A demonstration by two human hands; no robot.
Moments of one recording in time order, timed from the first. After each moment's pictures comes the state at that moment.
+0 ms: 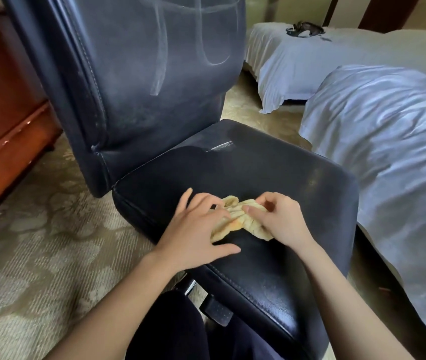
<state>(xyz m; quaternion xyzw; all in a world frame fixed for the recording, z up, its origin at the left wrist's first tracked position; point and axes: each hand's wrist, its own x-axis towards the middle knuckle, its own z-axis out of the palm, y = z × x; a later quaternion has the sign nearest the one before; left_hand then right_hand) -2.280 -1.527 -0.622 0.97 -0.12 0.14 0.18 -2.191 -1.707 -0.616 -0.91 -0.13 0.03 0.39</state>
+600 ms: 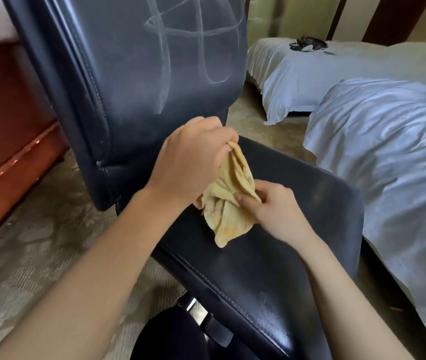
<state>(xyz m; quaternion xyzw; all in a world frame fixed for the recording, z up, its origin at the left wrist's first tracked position) -2.251 -1.529 -0.489 0.92 -0.10 0.36 0.15 -2.197 -1.690 -0.557 -0.87 -0.25 0.01 0.43</state>
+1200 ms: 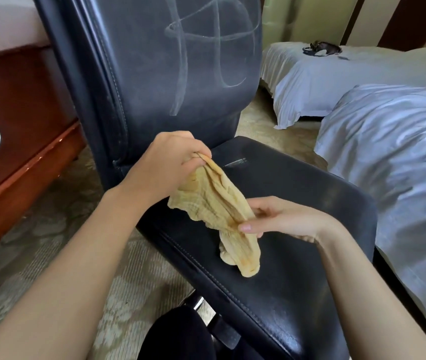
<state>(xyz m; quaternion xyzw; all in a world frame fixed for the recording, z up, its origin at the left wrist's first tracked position) -2.259 -1.472 -0.497 0.93 -0.04 0.25 0.26 -2.175 -1.693 -0.544 -0.74 -0.37 0.39 0.40</state>
